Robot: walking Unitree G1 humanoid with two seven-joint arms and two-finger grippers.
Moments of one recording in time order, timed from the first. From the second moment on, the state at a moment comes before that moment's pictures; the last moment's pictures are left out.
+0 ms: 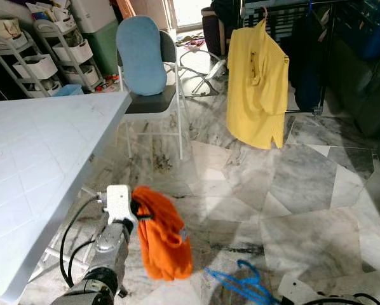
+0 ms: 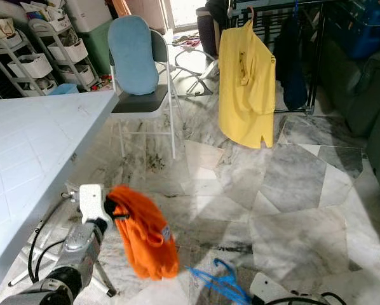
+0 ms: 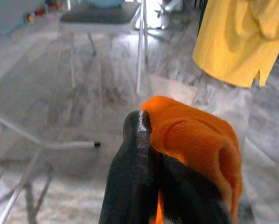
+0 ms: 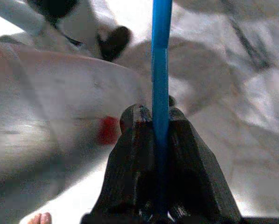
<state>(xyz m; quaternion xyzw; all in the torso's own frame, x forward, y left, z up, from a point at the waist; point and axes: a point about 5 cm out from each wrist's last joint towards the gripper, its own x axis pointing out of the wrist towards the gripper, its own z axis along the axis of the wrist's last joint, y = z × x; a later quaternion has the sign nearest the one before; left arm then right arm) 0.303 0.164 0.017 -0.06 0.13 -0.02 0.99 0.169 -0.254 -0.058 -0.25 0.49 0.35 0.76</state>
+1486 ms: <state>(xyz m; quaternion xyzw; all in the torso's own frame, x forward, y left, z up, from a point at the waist) 0.201 0.193 -0.072 -0.01 0.40 0.03 0.92 0.213 -0.166 -0.069 -0.06 0.42 0.11 0.90</state>
